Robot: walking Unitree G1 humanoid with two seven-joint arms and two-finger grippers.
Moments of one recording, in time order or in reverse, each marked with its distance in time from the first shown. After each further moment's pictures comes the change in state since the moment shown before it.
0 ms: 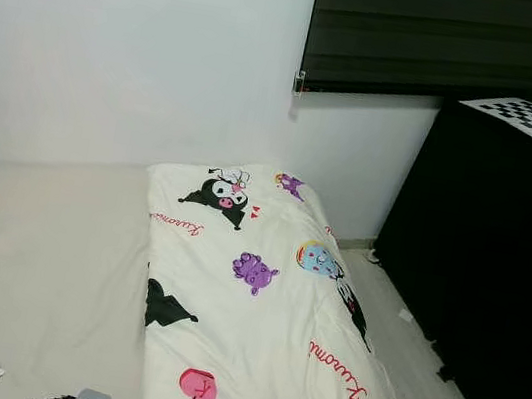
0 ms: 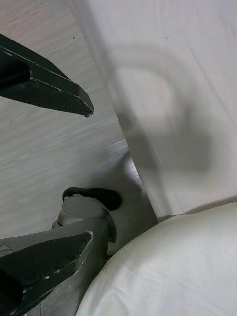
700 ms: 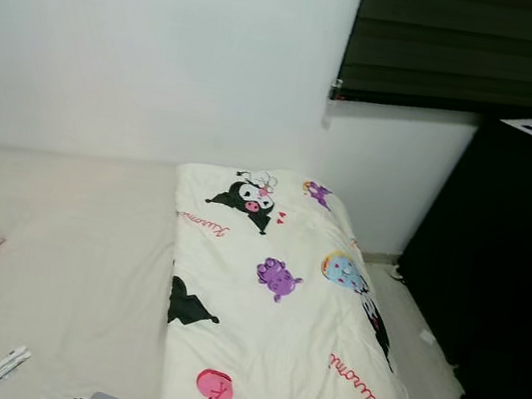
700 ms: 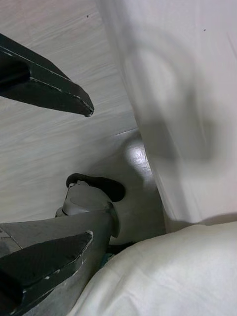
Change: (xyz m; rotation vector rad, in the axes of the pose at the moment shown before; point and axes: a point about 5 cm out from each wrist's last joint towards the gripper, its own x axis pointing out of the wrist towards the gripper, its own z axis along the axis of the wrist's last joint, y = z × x) left arm 0.003 -0.015 0.000 -0.004 0.013 -0.052; right arm -0.002 -0.007 -0.008 0.012 0.008 0.013
